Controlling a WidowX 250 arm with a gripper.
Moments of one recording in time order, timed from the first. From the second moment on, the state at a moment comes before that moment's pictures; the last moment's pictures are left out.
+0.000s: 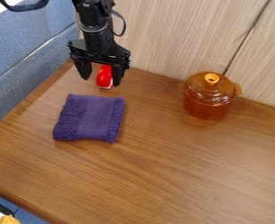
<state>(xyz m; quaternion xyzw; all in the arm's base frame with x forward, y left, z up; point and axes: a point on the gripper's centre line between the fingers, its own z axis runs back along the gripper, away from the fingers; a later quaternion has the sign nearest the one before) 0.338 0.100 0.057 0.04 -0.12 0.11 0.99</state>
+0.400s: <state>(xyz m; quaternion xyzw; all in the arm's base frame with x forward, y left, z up) 0.340 0.083 0.045 0.02 -0.10 0.08 0.99</state>
